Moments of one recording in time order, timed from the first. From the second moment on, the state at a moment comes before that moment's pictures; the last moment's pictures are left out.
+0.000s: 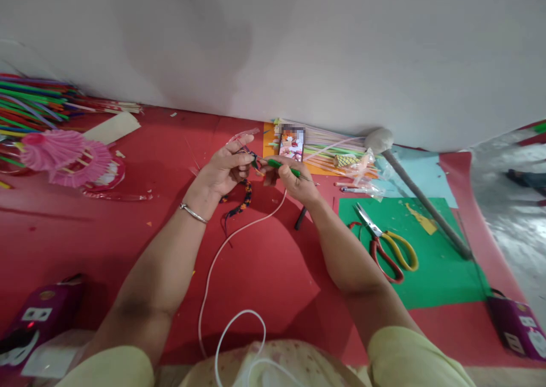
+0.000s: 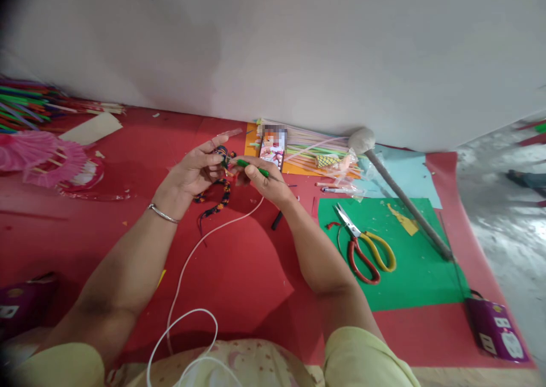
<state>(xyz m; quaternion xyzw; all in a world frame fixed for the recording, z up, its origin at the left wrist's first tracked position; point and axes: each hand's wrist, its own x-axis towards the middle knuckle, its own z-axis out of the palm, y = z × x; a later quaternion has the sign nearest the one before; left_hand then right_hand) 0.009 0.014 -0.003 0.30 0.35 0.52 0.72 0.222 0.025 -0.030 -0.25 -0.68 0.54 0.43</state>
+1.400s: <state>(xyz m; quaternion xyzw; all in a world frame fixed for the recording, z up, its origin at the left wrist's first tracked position) -0.016 0.022 -0.008 0.30 0.41 0.43 0.75 0.254 0.029 0.011 -0.27 -0.84 0.32 0.33</state>
